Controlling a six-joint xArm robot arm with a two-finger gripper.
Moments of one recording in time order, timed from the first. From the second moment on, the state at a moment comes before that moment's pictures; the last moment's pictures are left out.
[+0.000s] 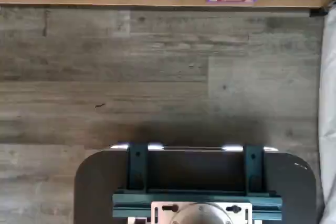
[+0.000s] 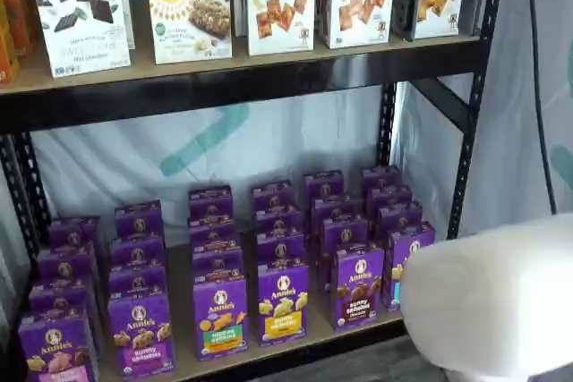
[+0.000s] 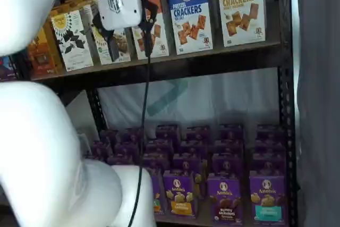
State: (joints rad) arm 0.01 -0.84 -1.15 0.04 2.00 0.03
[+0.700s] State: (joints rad) arm 0.03 -0.88 -1.08 0.02 1.91 0.04
